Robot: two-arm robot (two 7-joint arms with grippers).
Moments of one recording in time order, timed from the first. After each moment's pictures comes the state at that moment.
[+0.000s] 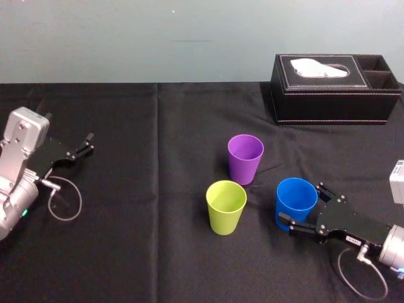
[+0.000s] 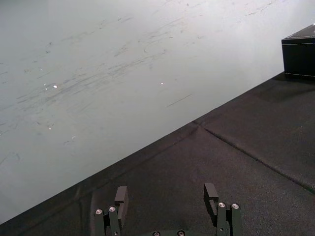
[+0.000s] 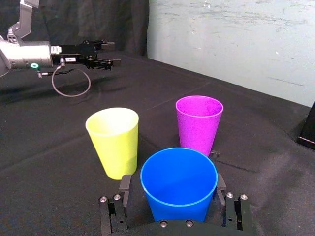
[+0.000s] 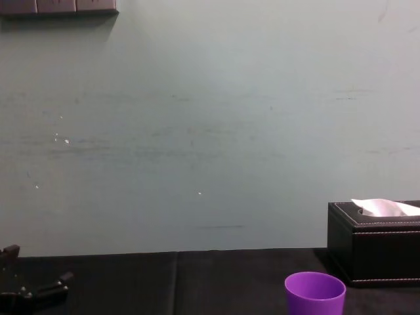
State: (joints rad) left arm -0.20 0.60 0.45 -1.41 -0.25 -0.12 0.03; right arm -0.03 0.68 -0.29 -1.51 0.52 -0.18 0.67
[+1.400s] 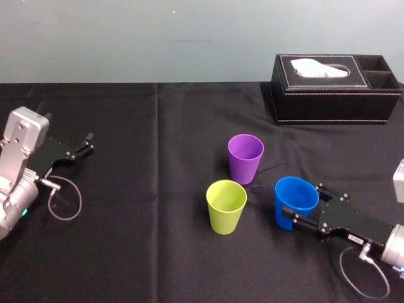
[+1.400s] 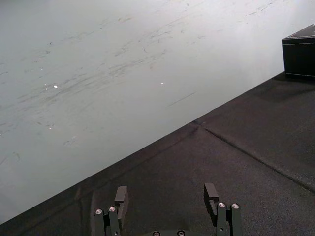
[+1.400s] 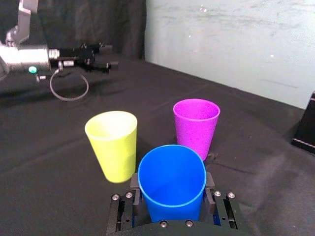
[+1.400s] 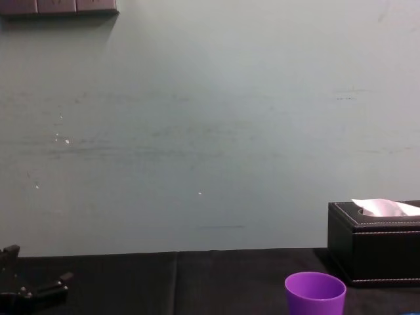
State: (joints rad) left arm -0.20 0.60 0.45 -1.41 -0.25 -0.12 0.03; right arm -0.05 0.69 -0.28 -1.53 0.52 -0.18 0.65
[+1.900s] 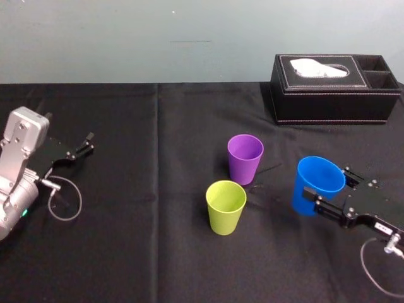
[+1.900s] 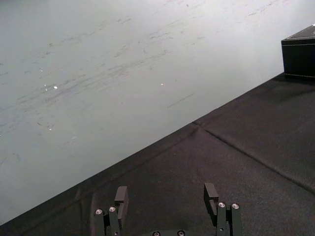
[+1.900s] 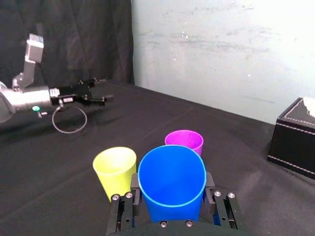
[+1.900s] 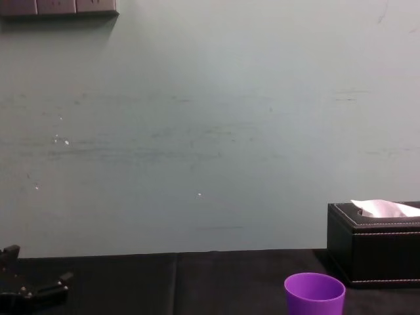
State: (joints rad) left arm -0.20 0.60 0.45 -1.41 -0.25 -0.12 0.03; right arm -0.21 0.75 -0.12 -1.75 0.64 -0.10 0.58
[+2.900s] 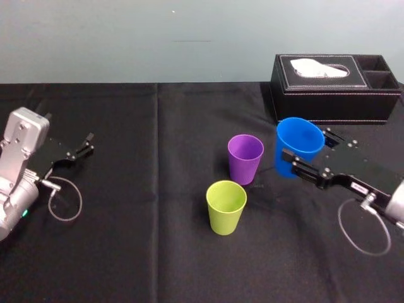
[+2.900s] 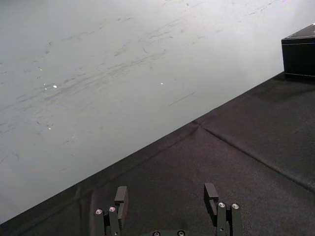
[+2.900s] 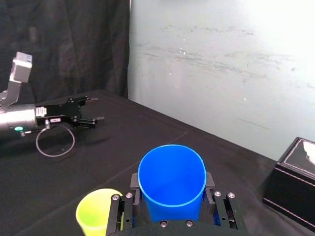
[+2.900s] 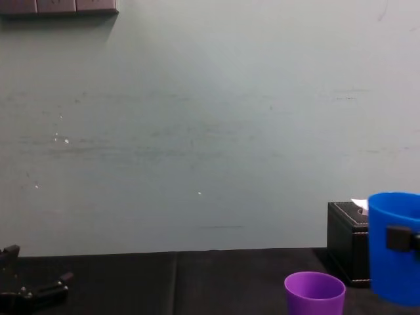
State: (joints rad) left arm -0.20 0.60 0.45 -1.41 -0.25 -0.12 0.03; right arm -0.06 0.70 -0.18 -1.80 0.56 0.01 0.50
